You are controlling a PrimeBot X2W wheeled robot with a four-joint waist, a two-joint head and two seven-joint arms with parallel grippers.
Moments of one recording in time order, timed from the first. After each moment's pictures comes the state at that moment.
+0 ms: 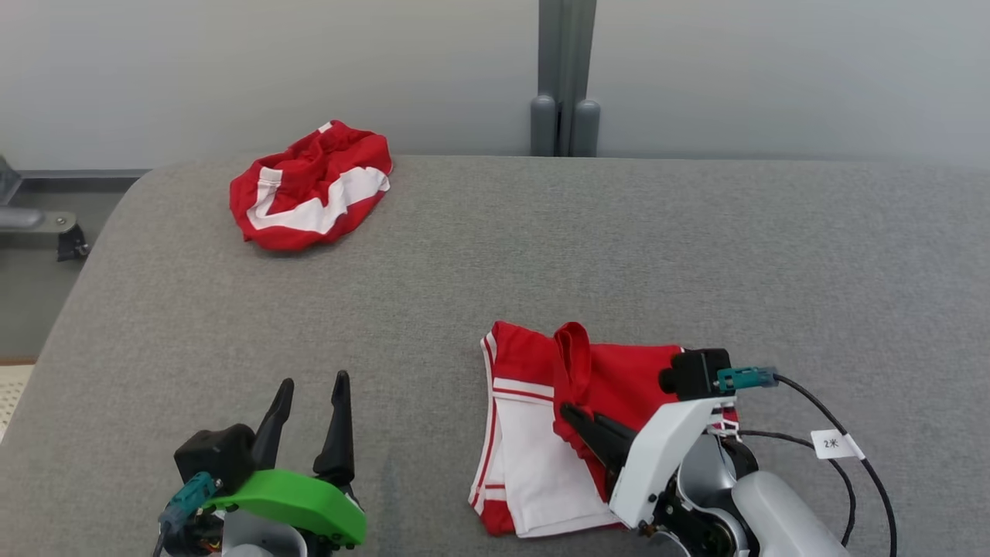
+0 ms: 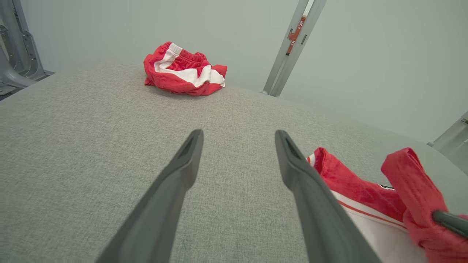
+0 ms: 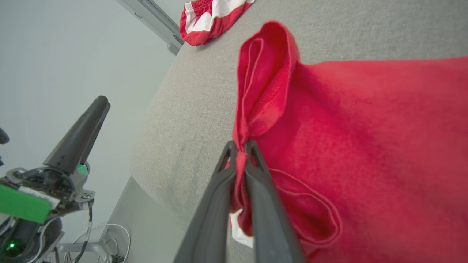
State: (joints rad) left arm -0.12 0.29 -0.50 0.22 -0.76 0.17 -0.25; right arm -0.18 -0.05 0.37 0.24 0.73 0.13 0.36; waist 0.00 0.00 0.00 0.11
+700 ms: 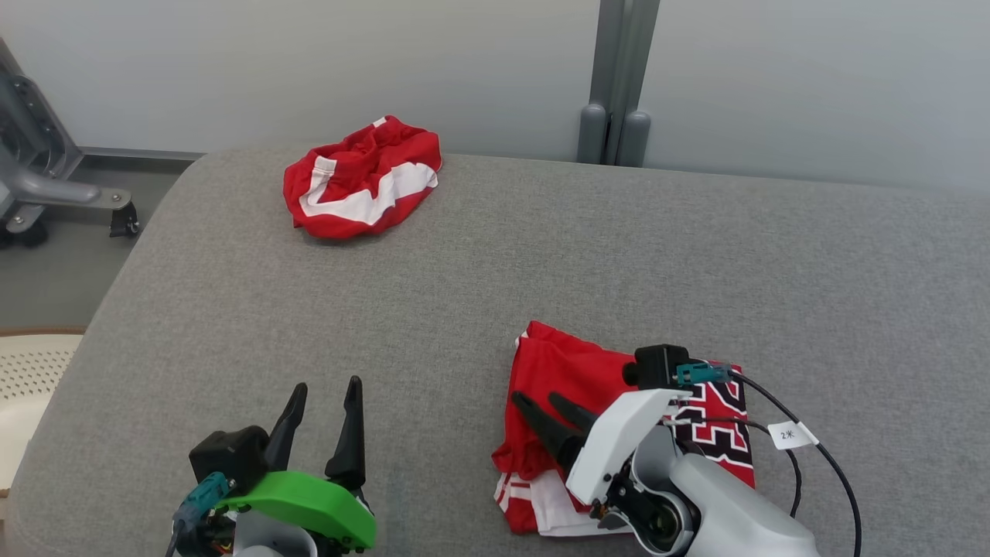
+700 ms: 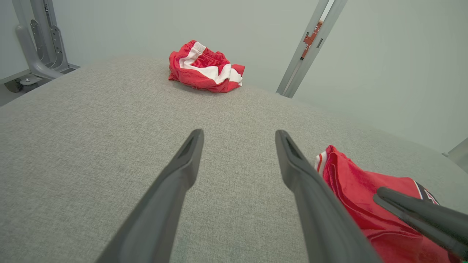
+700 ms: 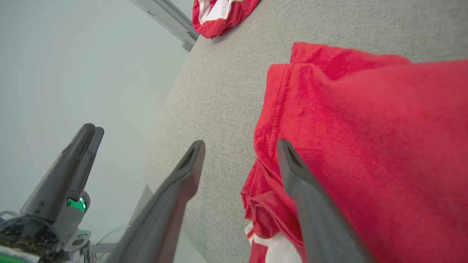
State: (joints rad) left arm -0.13 0.27 -0.52 0.26 -0.75 0.16 -0.25; right arm -0.43 -0.05 0.68 0.65 1.06 0.13 0.05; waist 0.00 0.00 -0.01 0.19
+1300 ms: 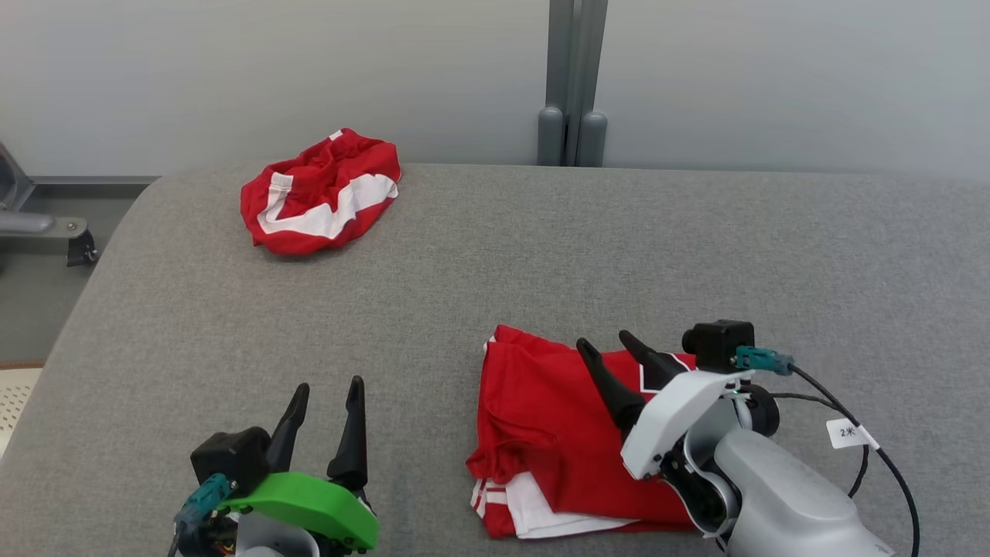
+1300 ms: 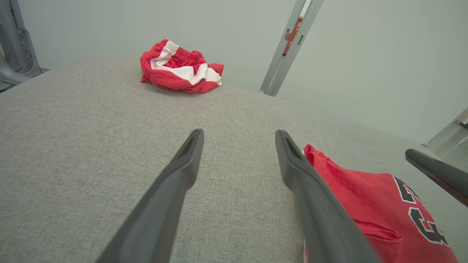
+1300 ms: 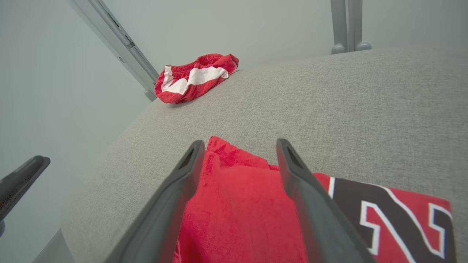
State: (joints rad) left arm -0.13 0.27 -0.52 0.25 -0.75 0.16 -0.26; right arm -0.48 -0.15 0.67 0.70 0.85 0.13 -0.20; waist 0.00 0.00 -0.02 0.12
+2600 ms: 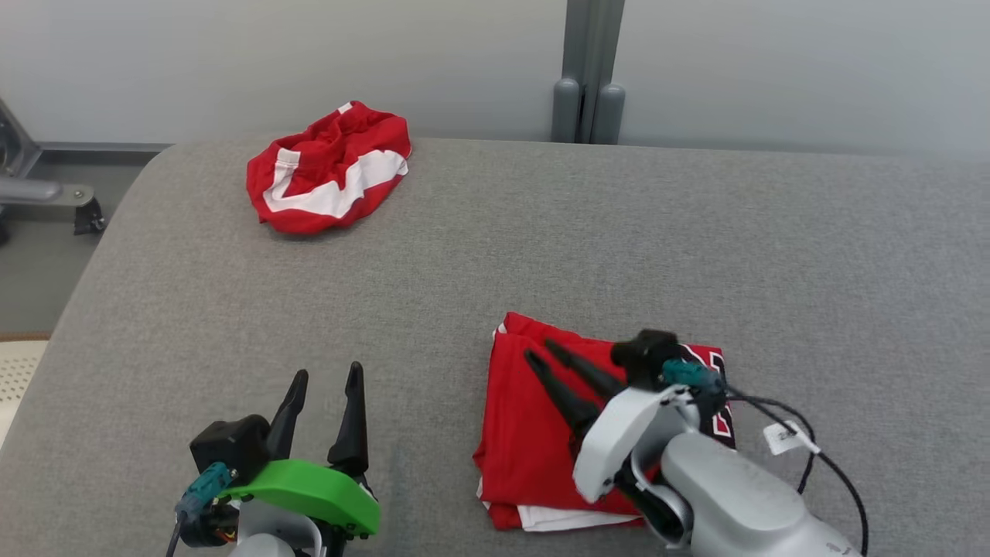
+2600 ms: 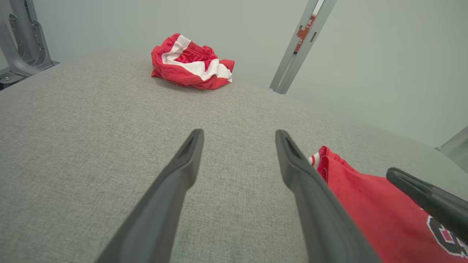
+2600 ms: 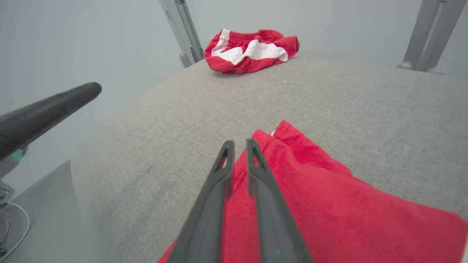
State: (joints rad) left arm -0.15 0.25 -0.50 0.26 -0.74 0.16 -0.26; right arm -0.52 -0.10 0.81 0.70 0.64 0.13 -0.26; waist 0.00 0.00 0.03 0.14
